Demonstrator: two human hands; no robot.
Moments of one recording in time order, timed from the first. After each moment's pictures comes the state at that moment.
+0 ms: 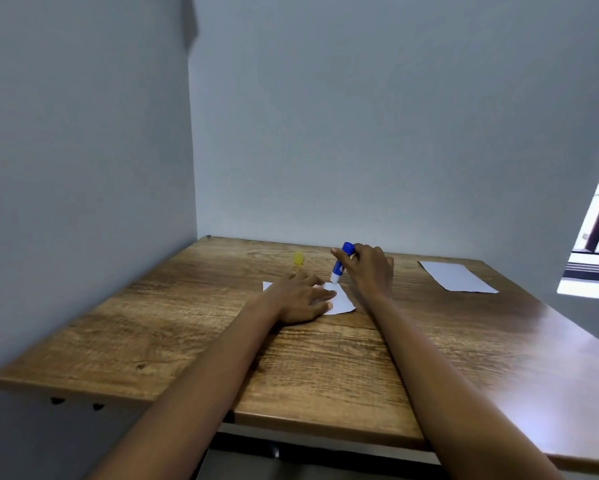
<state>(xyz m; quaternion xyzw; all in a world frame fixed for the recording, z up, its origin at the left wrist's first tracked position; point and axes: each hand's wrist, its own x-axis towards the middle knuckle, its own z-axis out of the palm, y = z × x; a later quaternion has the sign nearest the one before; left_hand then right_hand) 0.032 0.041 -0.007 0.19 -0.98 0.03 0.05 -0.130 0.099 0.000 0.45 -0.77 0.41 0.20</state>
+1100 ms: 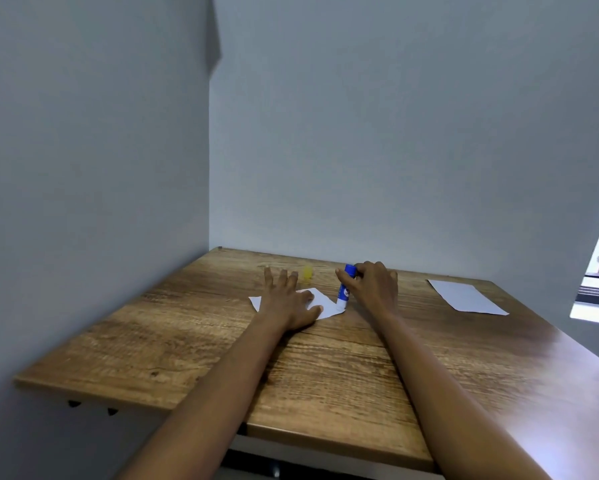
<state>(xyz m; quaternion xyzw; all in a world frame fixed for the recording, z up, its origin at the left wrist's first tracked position) 0.038 0.027 -0.013 0.39 -0.91 0.10 0.08 -0.124 0.100 0.002 0.48 -0.76 0.38 0.20</state>
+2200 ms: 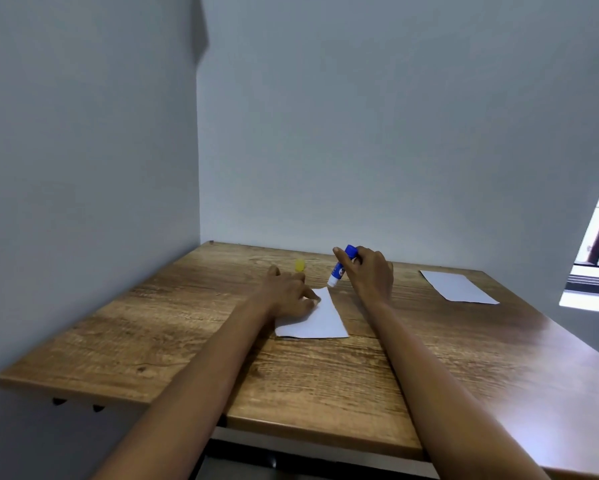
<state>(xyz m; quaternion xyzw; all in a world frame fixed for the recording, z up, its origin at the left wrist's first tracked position) 0.042 0.033 0.008 0.26 -0.96 0.04 0.07 -0.122 0.102 0.008 0.44 -0.74 0.48 0.19</state>
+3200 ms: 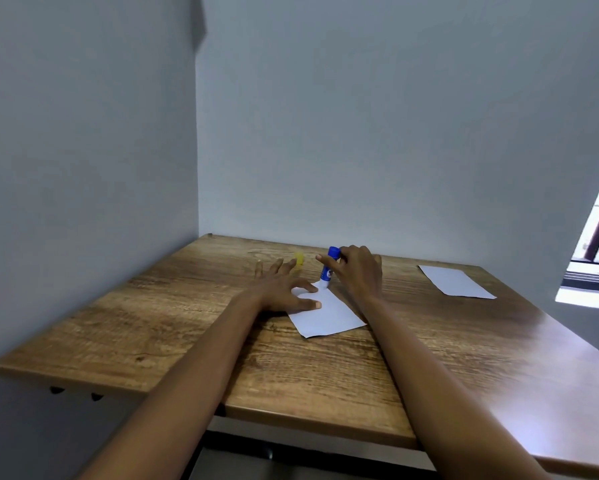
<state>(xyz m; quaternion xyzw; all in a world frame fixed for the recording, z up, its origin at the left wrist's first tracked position) 0.047 0.018 -0.009 0.31 -0.94 -0.10 0.09 -0.117 0.095 0.003 0.50 -0.76 0.36 0.21</state>
